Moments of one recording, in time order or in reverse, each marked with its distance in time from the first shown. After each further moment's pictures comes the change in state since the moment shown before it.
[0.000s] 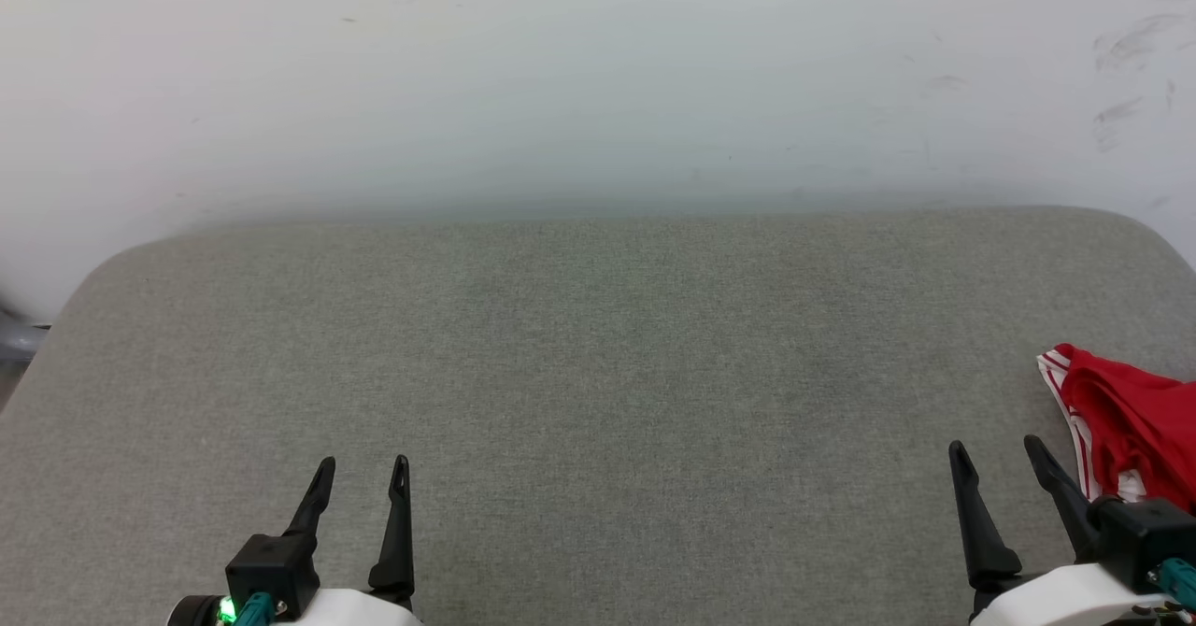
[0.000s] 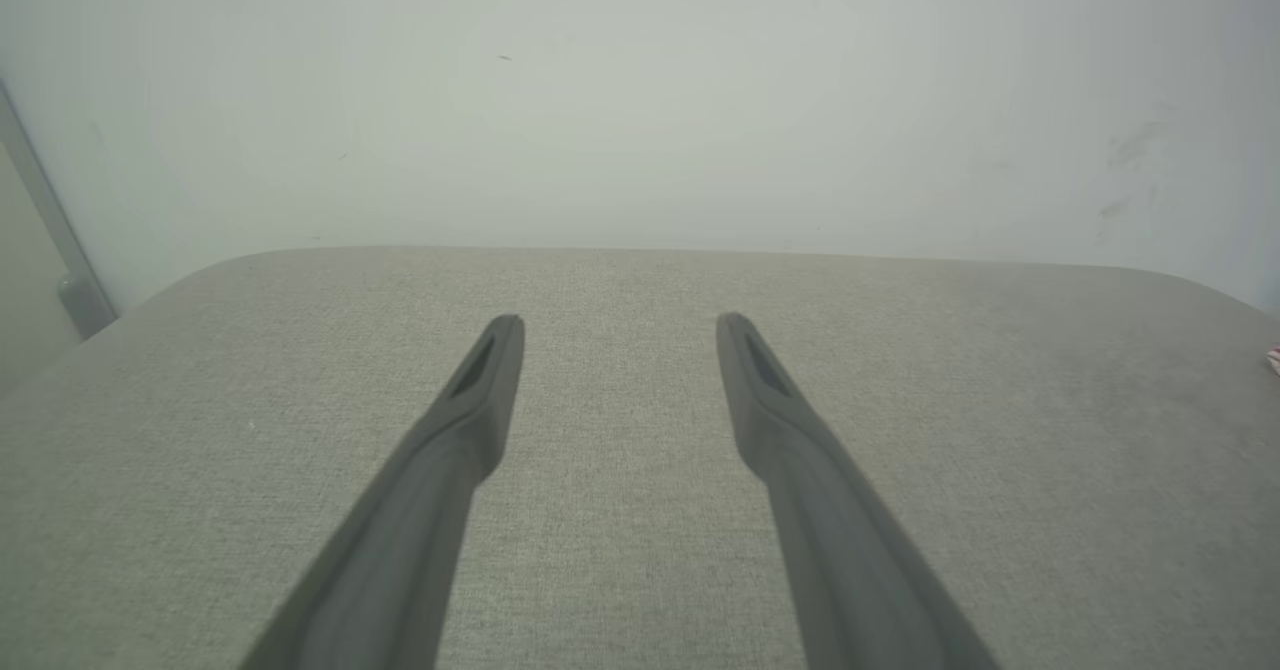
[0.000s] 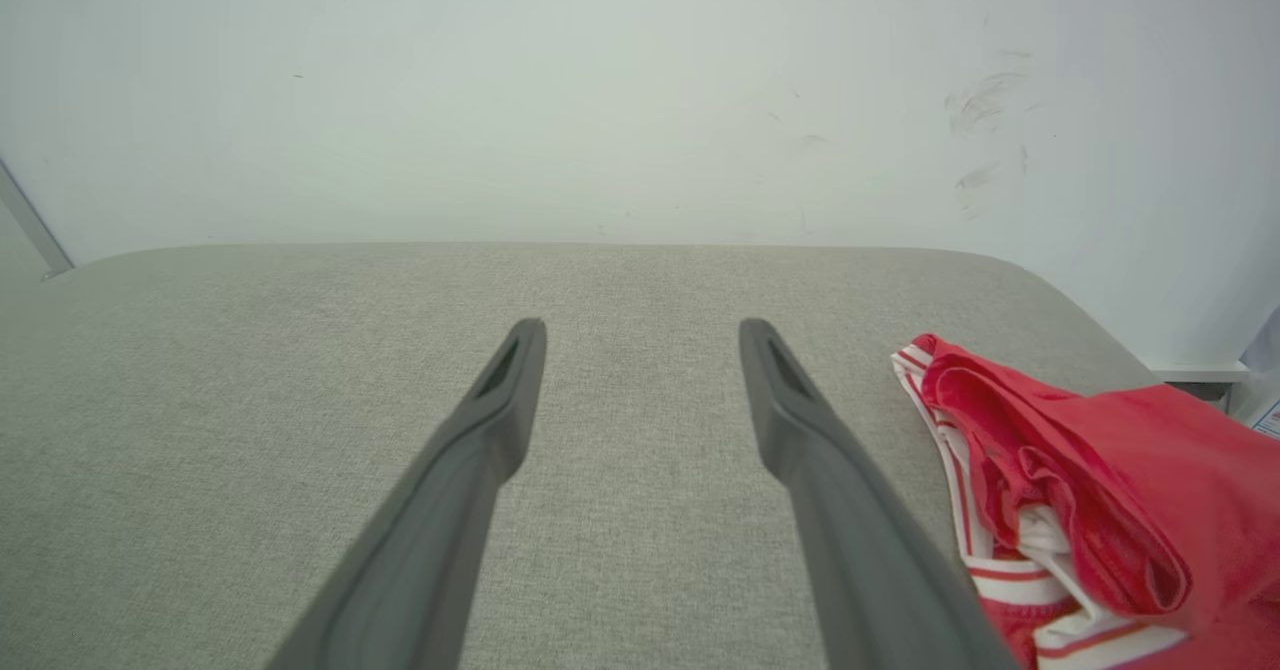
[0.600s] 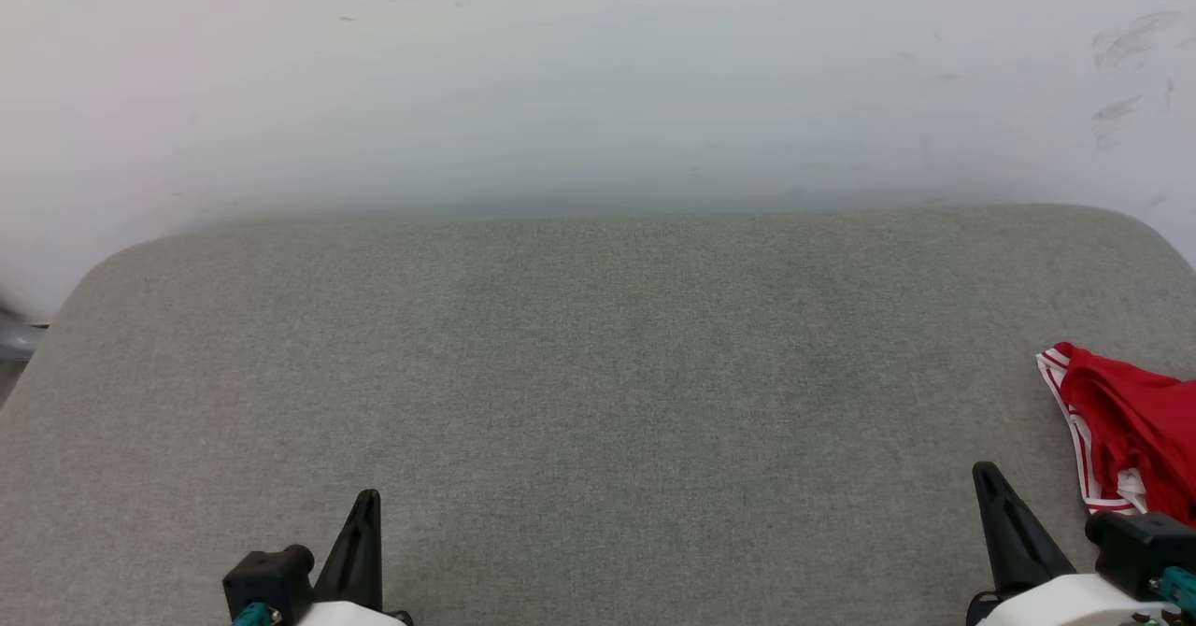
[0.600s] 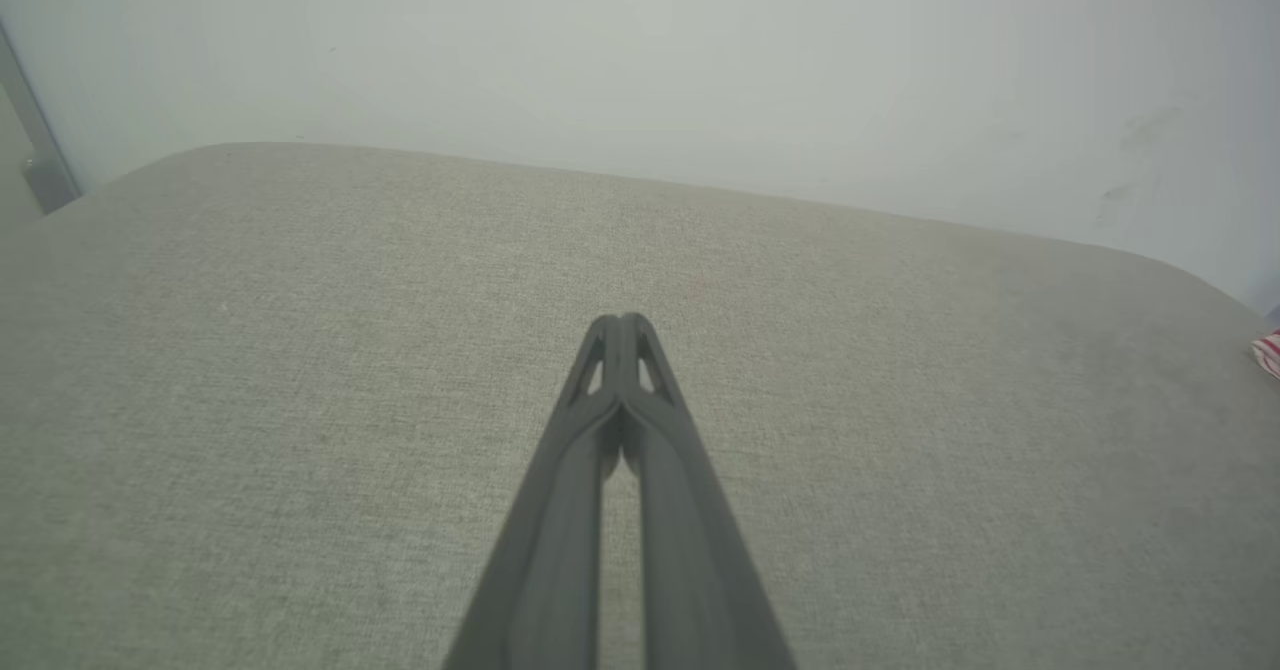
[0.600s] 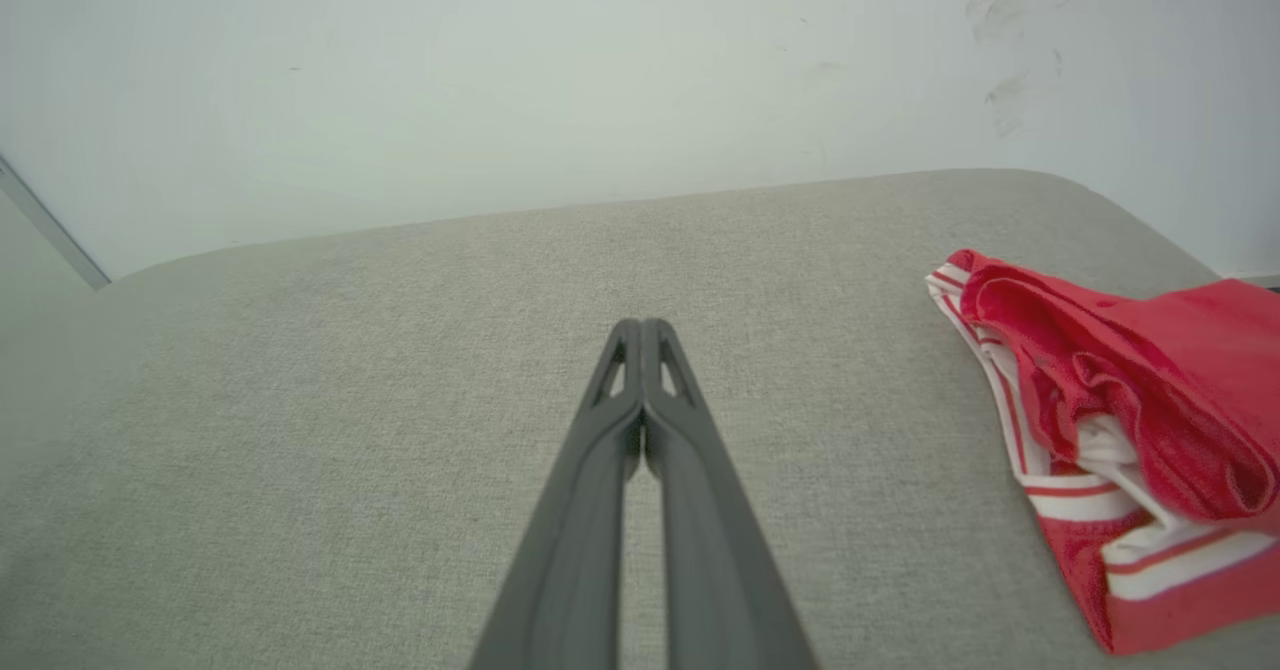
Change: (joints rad) left arm 0.016 -0.026 0.016 0.060 -0.047 -0.025 0.027; right arm 0.001 0.001 0.004 0.066 0.075 0.000 0.002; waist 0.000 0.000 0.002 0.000
